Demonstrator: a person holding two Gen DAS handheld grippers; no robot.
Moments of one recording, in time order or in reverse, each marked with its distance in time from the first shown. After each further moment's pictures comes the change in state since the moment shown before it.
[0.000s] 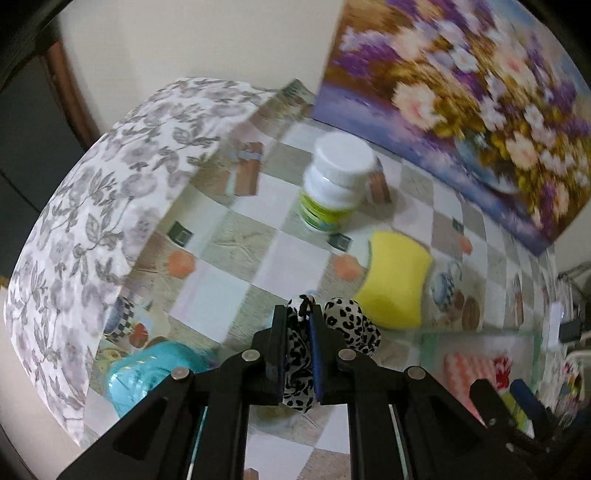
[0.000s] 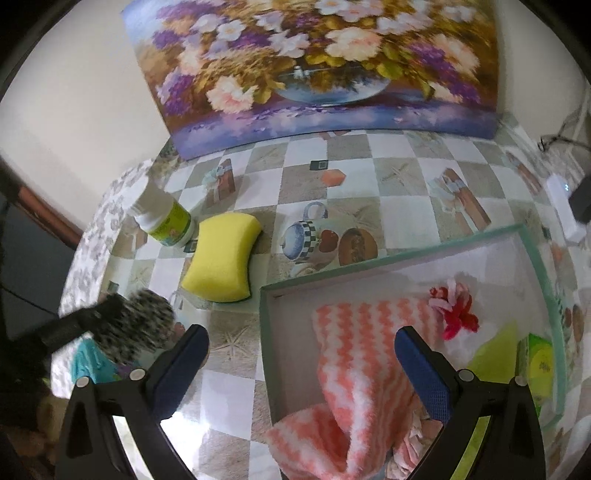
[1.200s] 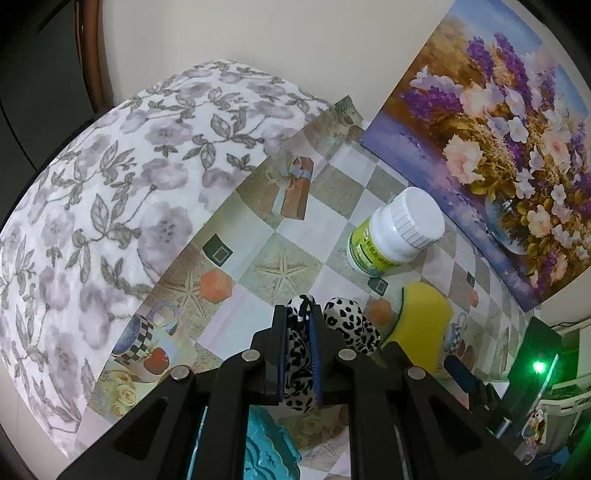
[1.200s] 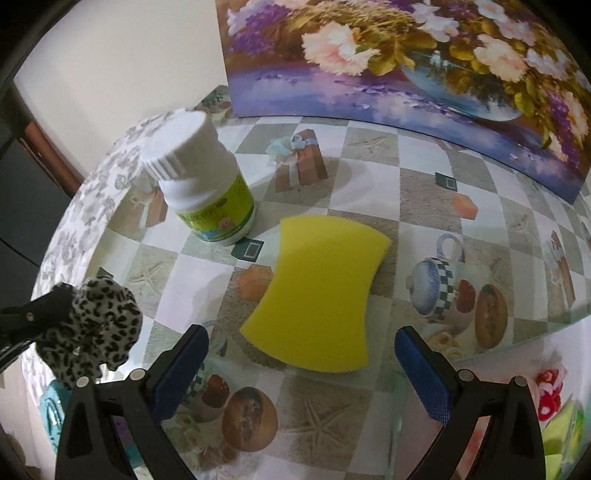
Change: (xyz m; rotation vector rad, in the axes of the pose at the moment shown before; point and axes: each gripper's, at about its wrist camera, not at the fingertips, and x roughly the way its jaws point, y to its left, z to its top) left arm 0.017 0.062 0.030 -0.162 0.007 -0.090; right arm 0.099 0.101 0.029 -0.185 0.052 -0.006
